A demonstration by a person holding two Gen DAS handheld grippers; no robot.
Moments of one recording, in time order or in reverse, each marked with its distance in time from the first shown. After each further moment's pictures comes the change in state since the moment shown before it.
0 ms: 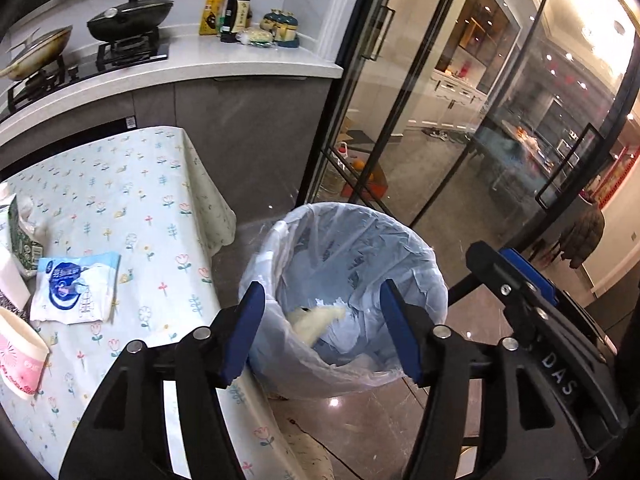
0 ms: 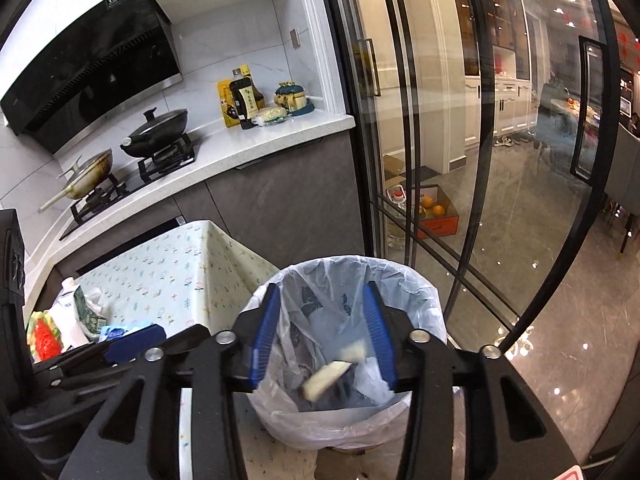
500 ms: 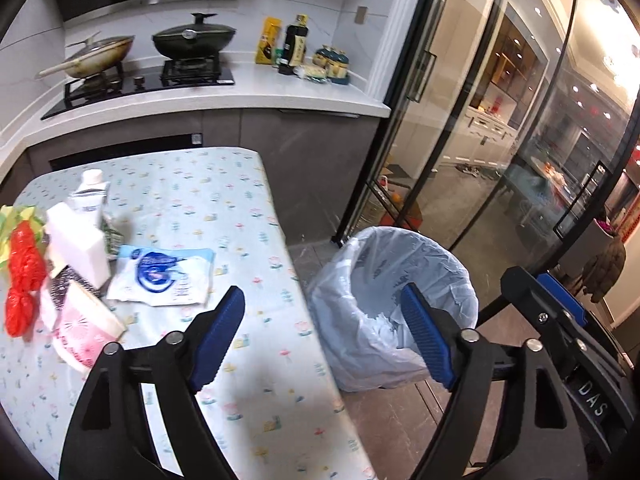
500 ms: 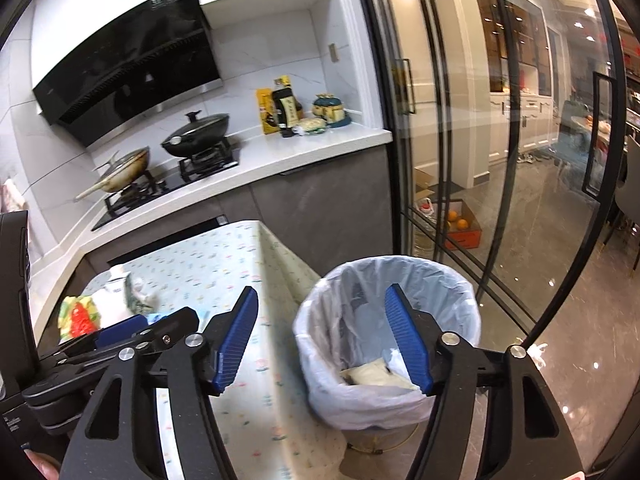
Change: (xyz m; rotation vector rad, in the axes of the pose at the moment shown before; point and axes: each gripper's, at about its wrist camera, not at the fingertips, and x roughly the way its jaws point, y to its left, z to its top) left arm -0.080 0.054 -0.022 -0.071 -0.127 0.122; right arm -0.053 0.062 -0.018 -0.059 -0.036 0.089
